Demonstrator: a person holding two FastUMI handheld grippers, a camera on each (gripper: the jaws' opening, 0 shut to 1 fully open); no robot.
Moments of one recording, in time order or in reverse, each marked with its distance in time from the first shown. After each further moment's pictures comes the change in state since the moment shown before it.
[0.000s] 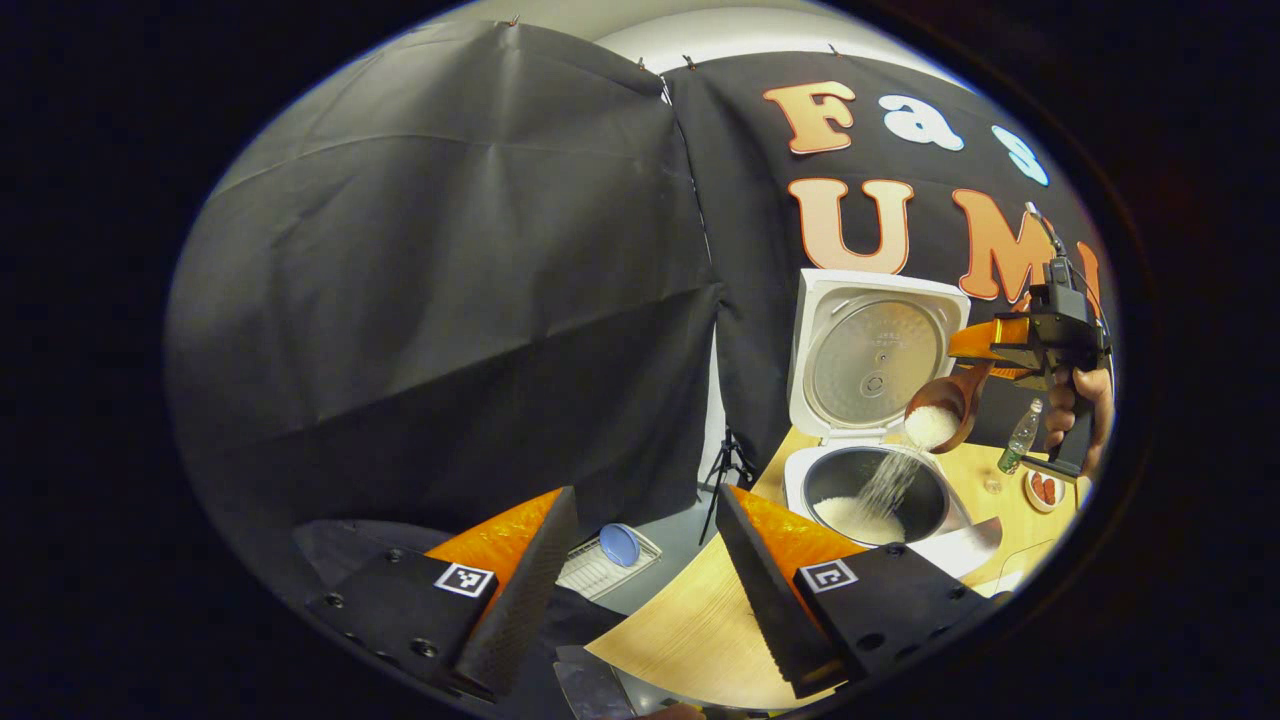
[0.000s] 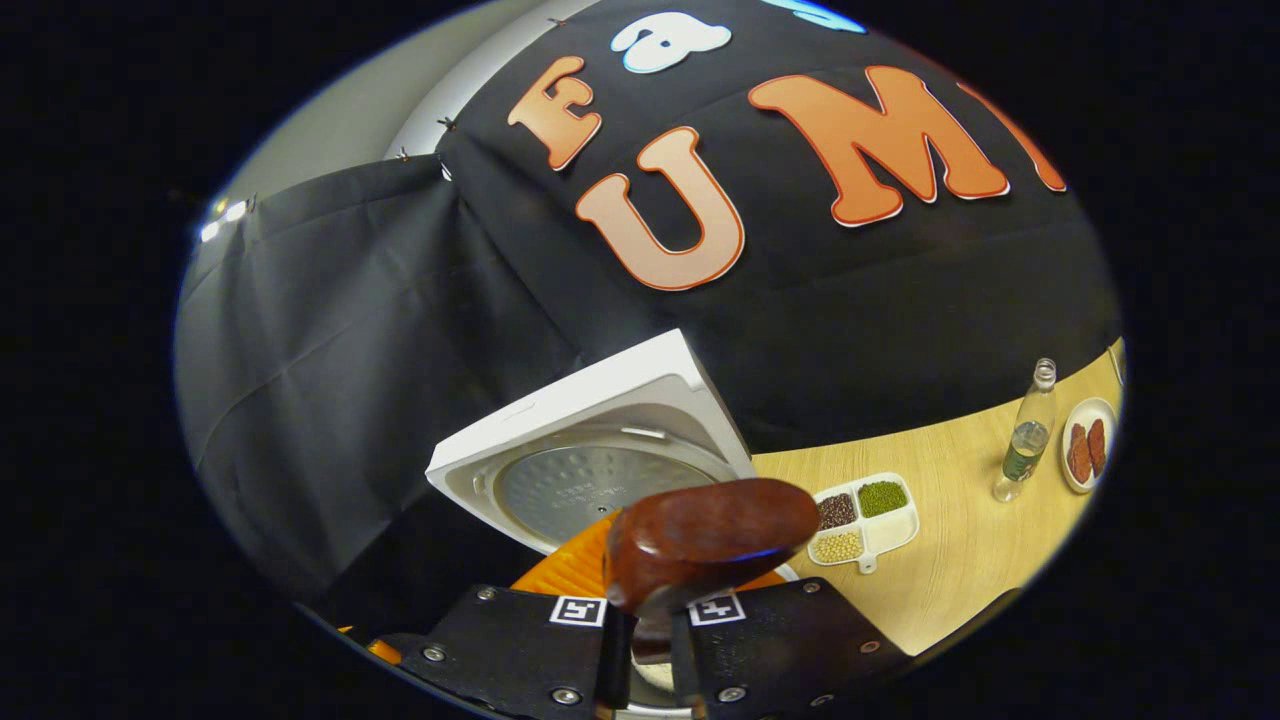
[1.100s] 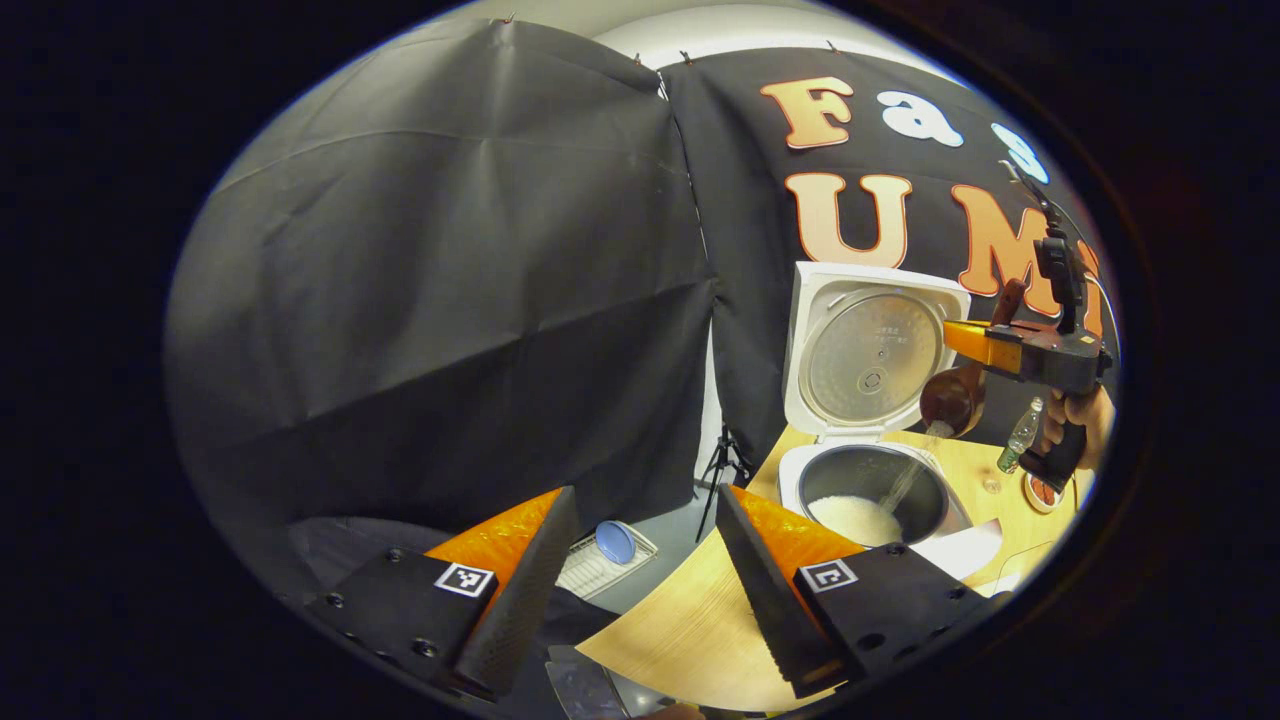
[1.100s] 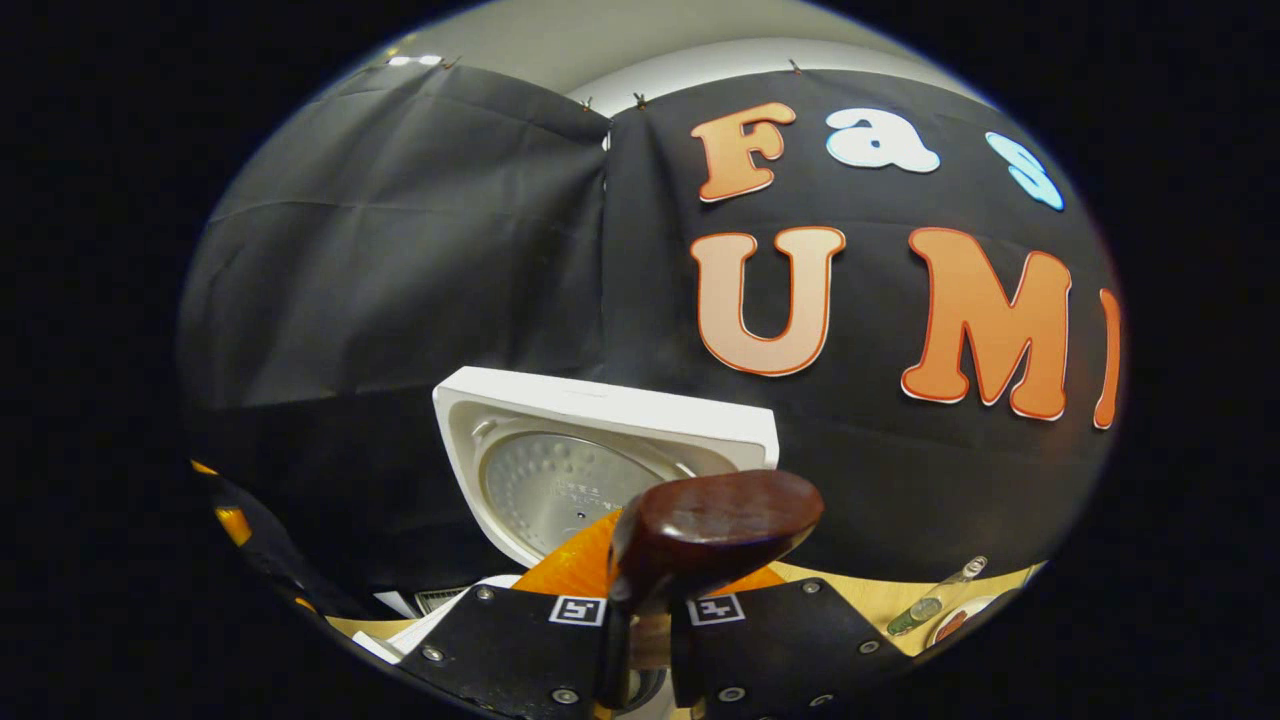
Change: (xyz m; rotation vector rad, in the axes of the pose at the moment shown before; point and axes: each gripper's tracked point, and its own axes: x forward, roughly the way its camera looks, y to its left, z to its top) left arm 0.007 -0.006 0.002 0.012 0.007 -0.019; right arm -0.005 0.018 0.022 -0.582 -0.171 0.050
